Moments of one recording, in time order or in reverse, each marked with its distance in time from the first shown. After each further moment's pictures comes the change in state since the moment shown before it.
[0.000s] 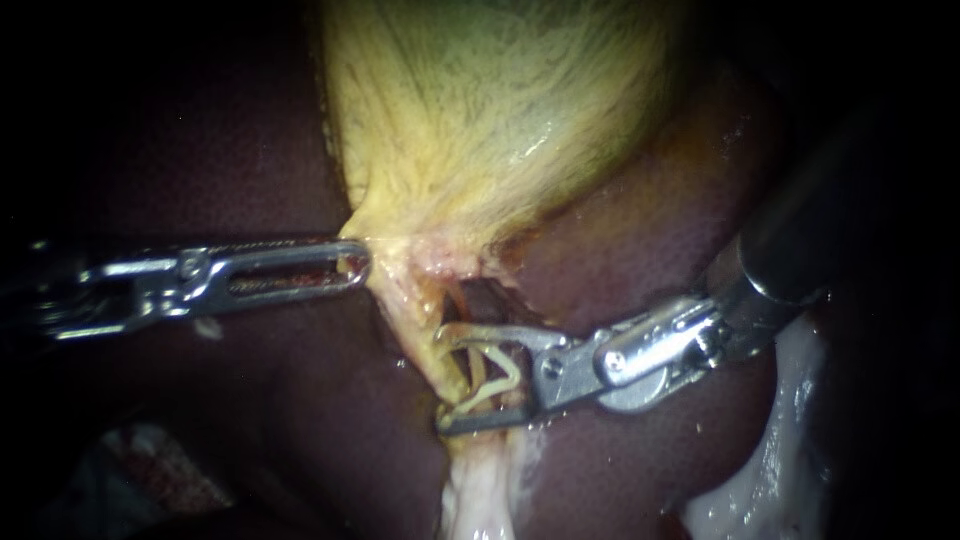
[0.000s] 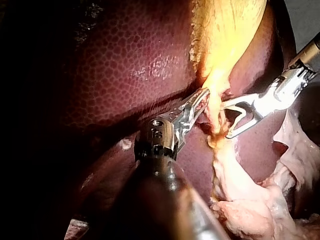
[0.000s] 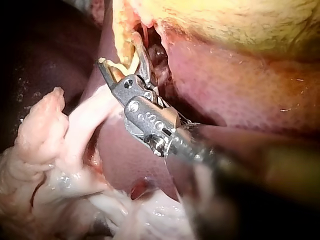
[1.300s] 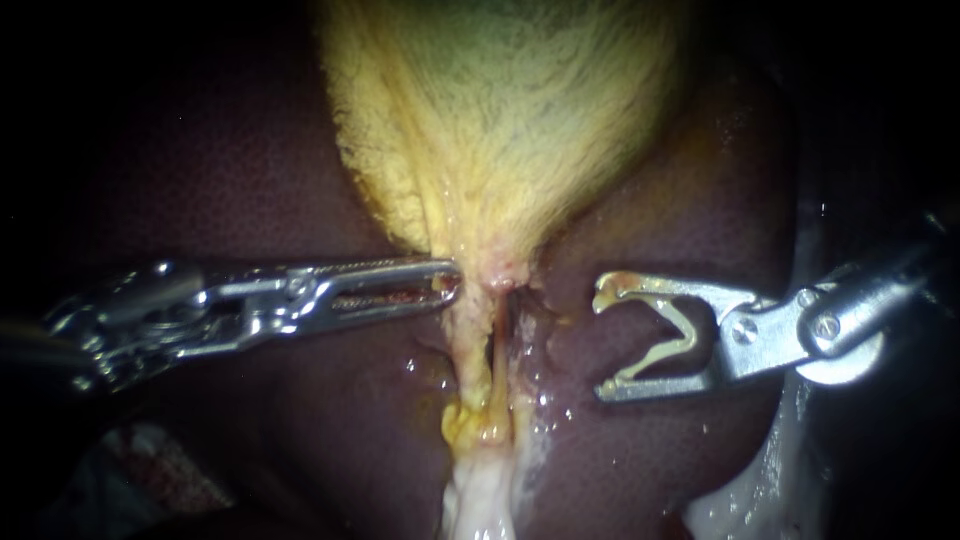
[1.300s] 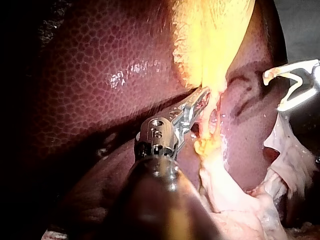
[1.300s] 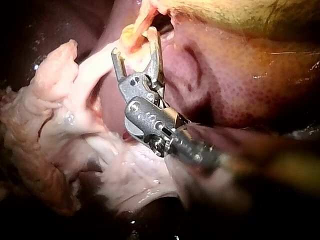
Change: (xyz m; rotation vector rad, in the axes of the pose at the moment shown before) right arm 0.008 -0.001 -0.017 -0.062 0.040 -0.077; left arm 0.004 -0.001 0.009 0.034 0.018 0.021
